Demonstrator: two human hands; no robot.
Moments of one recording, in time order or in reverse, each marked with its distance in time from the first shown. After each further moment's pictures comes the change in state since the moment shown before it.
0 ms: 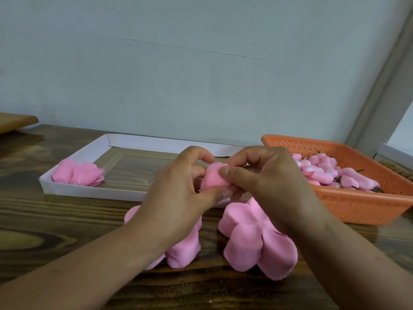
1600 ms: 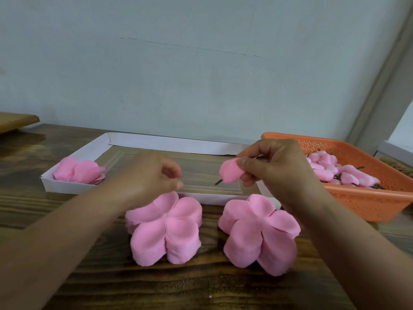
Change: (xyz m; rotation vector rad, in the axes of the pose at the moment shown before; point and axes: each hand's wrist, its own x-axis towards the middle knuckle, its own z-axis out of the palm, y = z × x) left_hand 0.041 -0.041 -0.049 0.542 -0.163 -0.084; right_hand 0.016 0.017 -0.018 -0.099 0.101 0.044
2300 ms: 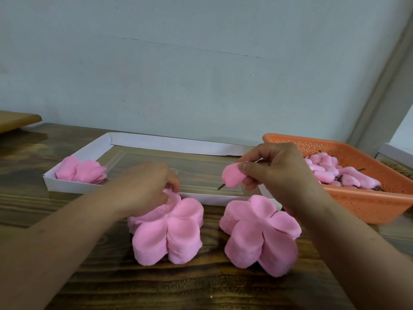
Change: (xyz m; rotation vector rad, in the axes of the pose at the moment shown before) left_hand -0.002 -0.009 0.001 0.459 -0.208 0.113; right_hand 0.002 0.006 -0.001 -0.057 -0.018 0.034
